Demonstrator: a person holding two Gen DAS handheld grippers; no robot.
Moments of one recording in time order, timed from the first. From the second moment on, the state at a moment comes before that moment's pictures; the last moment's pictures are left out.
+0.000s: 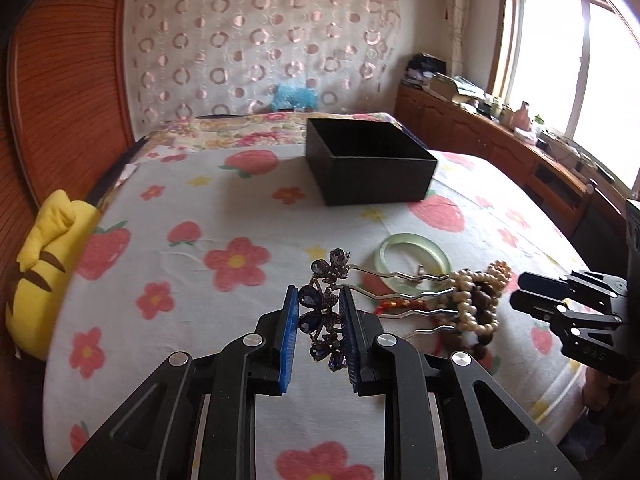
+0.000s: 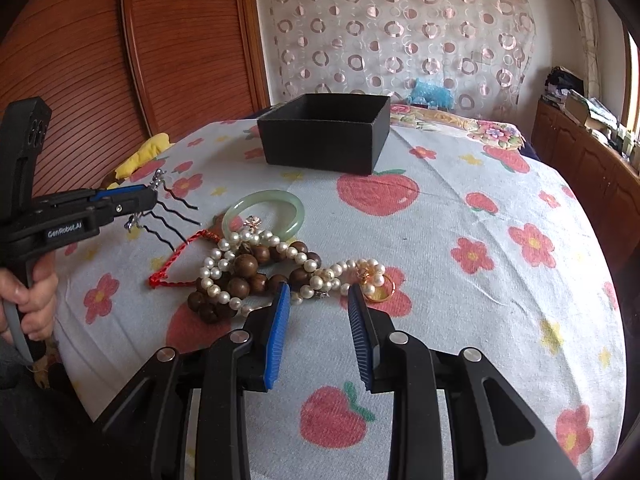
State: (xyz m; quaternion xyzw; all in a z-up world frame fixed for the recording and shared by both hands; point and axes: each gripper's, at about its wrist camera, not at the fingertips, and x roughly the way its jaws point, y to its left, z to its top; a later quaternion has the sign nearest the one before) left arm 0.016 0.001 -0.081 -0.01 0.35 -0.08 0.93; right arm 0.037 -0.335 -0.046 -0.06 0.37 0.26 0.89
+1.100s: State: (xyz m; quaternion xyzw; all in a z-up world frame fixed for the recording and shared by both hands) left arm -0.002 0.037 -0.072 -0.03 0.33 -0.06 0.94; right arm 0.026 -0.257 -0.044 -0.17 0.36 0.30 0.86
